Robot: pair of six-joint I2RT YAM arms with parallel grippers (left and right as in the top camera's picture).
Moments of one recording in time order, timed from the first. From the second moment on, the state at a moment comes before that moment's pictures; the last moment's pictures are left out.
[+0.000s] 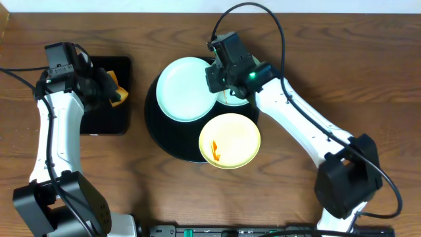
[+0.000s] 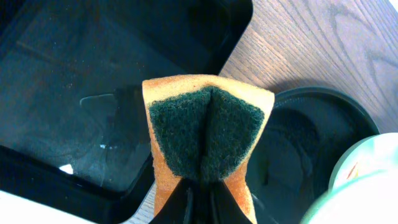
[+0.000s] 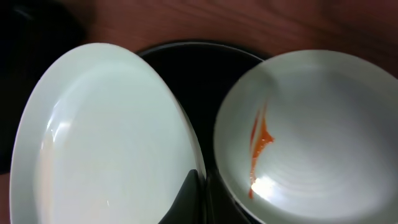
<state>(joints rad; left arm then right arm) 0.28 1.62 1.31 -0.80 0.23 -0.38 0.60 1.92 1.63 -0.58 -0.03 0.30</state>
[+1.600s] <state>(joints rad) 0.28 1.62 1.31 -0.80 0.23 -0.37 -0.16 1.62 0.98 -0.38 0.03 0.24</state>
